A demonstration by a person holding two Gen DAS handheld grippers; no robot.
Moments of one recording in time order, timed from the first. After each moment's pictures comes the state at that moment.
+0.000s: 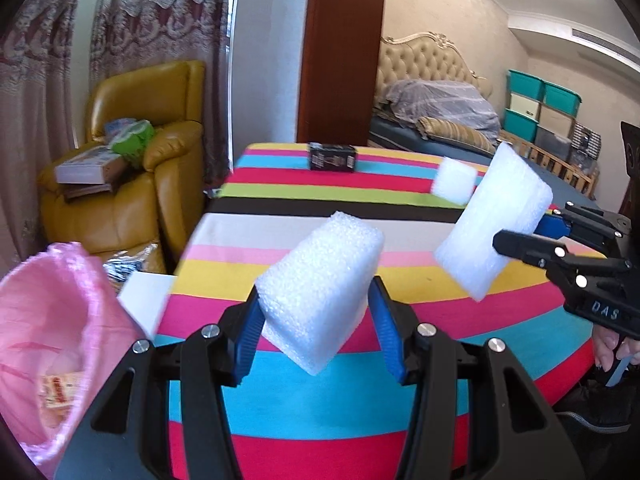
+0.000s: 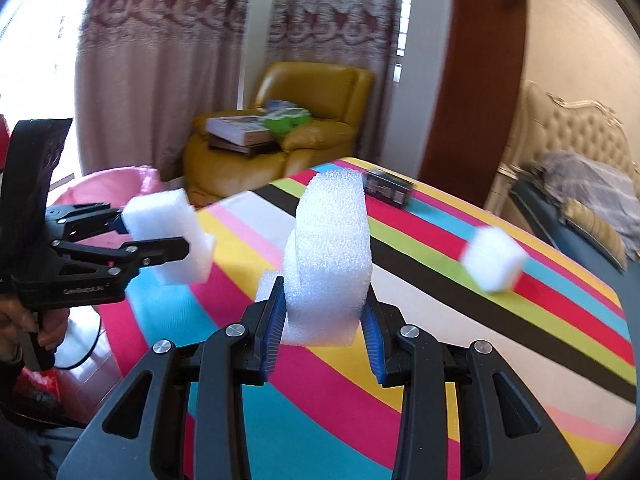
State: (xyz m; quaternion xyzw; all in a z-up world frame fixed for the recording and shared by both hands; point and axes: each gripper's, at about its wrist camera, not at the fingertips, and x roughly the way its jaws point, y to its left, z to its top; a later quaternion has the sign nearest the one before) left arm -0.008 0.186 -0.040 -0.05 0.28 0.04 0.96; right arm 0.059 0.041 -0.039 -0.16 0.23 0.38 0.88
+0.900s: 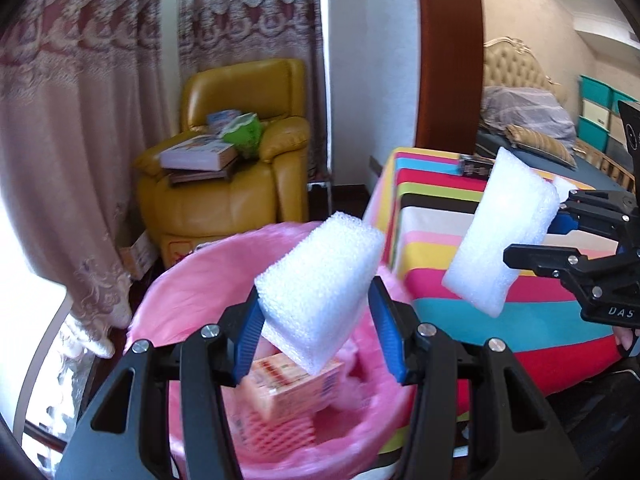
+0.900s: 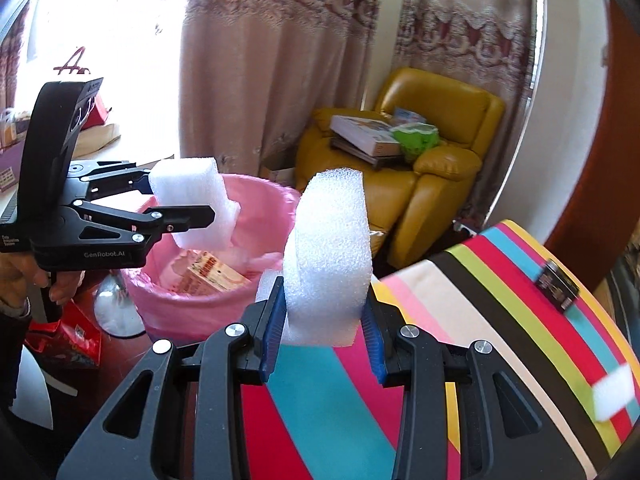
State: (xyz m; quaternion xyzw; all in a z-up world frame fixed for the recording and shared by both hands) left arm -0.128 0.359 -0.005 -0.04 0.30 0.19 0.94; right arm 0.007 0.235 -0.018 -0.23 0.22 0.54 0.78
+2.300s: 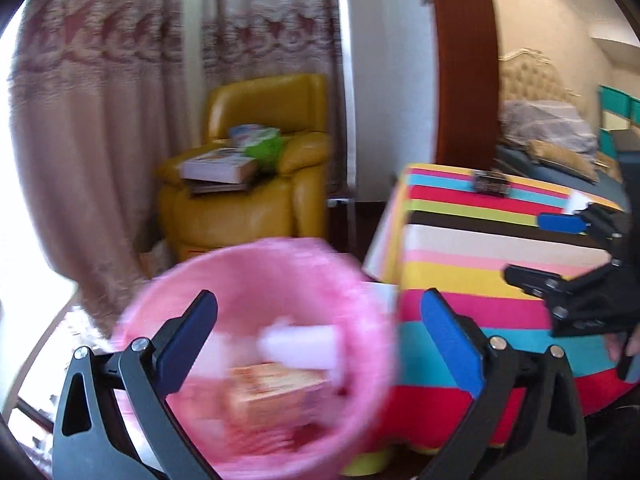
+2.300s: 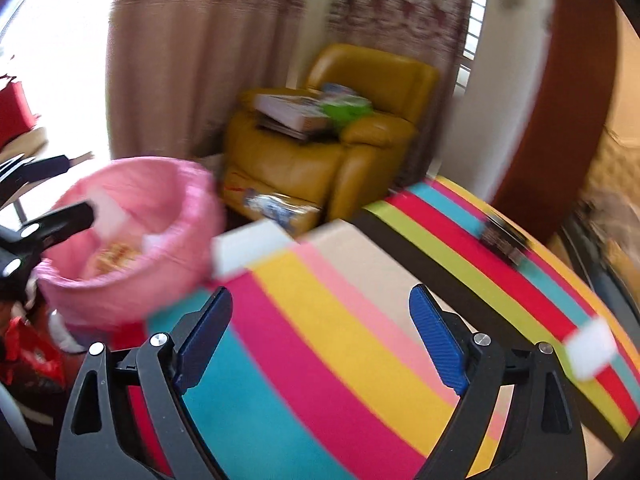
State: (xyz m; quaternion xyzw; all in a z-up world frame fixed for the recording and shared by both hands) left arm -0.092 0.308 -0.003 -0.03 0.27 0.22 0.94; right arm 0.072 0.207 -0.050 -0.21 0.25 0.40 0.85
